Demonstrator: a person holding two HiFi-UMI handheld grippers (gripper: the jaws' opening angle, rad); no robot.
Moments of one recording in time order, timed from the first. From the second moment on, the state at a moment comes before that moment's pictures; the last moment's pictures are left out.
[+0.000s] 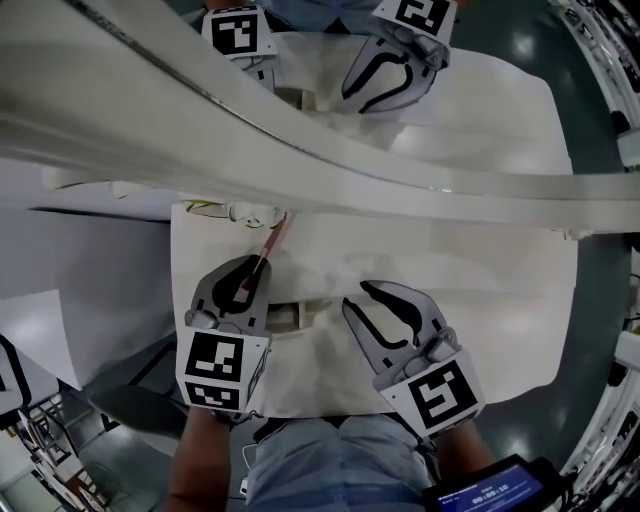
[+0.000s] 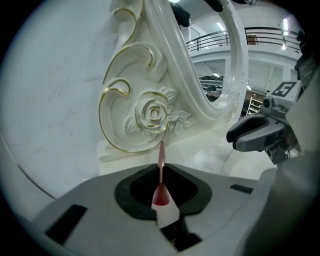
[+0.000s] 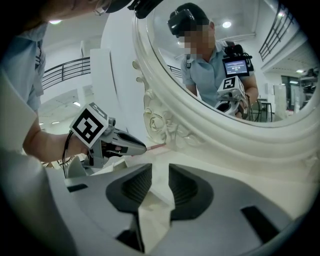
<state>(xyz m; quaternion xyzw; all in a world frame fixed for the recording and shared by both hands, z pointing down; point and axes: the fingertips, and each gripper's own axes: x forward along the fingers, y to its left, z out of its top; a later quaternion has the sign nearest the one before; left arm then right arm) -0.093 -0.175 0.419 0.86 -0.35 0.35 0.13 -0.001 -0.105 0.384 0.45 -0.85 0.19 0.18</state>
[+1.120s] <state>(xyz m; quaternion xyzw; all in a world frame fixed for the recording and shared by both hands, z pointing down) -0.122 -0.092 0.436 0.90 -0.14 0.42 0.07 -0.031 -0.104 0.352 0.51 -0.84 0.17 0.12</state>
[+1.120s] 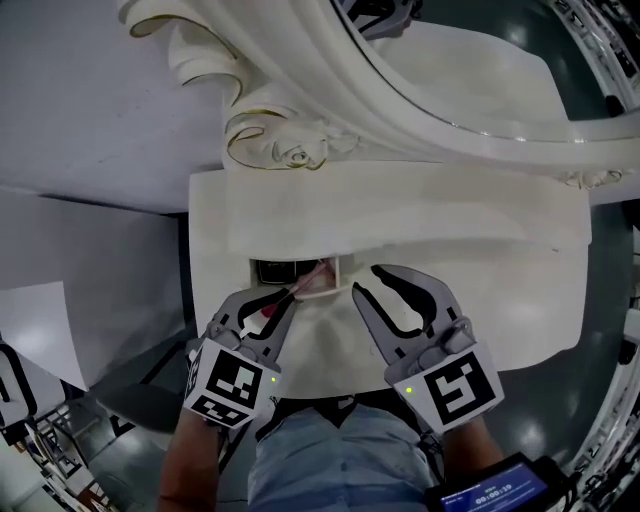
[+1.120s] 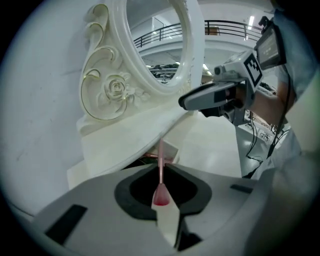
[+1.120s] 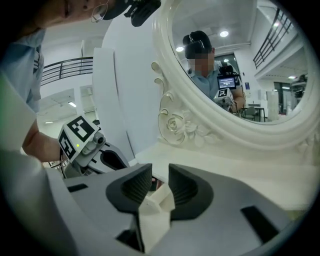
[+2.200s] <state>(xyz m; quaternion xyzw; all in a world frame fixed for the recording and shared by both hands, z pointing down) -0.121 -0.126 0.353 0.92 -0.26 0.27 0.07 -0.025 -0.099 0.315 0.55 -0.82 0.14 0.11</state>
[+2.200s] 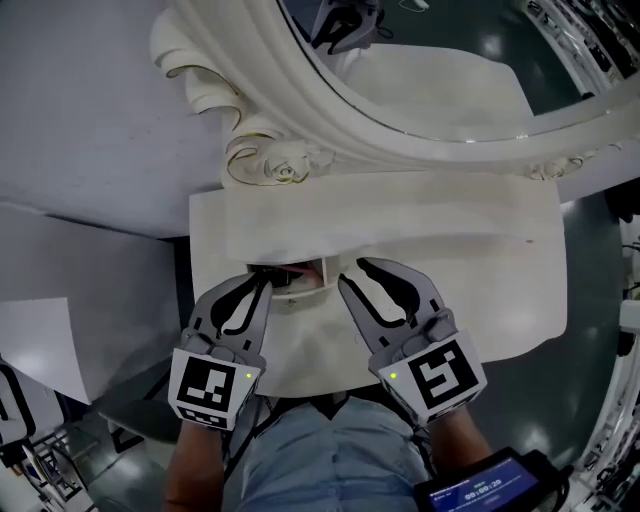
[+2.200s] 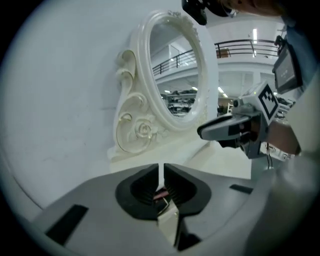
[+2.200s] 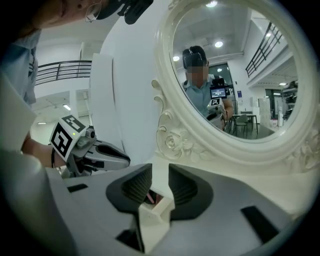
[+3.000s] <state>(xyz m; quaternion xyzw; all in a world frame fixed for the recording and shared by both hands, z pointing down) -0.088 -0.100 0.188 0.88 -0.46 0.03 -0.04 0.002 -0.084 0.215 0.55 -0.83 0.04 0.05</state>
